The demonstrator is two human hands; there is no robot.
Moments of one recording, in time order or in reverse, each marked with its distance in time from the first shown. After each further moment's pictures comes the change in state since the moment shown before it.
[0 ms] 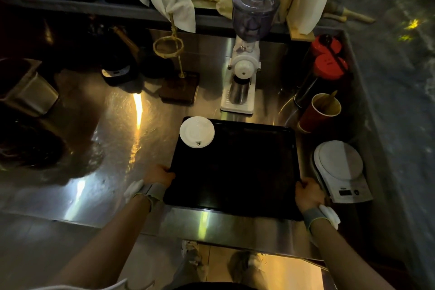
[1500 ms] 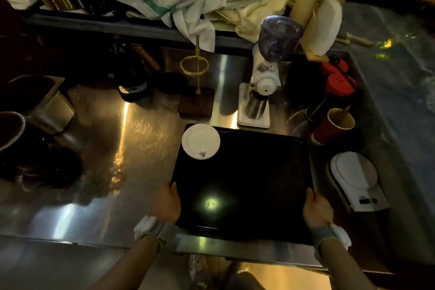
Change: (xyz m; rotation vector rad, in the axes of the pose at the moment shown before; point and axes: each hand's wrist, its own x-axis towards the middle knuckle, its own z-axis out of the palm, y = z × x) left_hand -0.013 -0.041 -0.017 -0.056 0.470 0.009; right_hand -0.067 -0.040 0.032 0.055 0.110 0.015
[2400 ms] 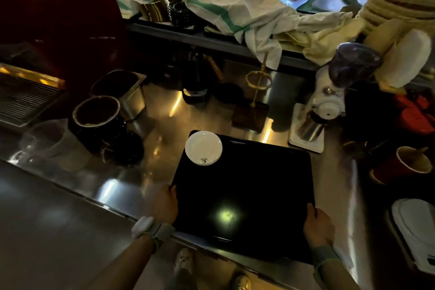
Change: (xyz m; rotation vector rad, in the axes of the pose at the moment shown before) left_hand 0.039 -0.101 -0.087 -0.006 0.016 0.054; right_hand -0.064 -0.078 0.047 0.095 -0.234 -0.209
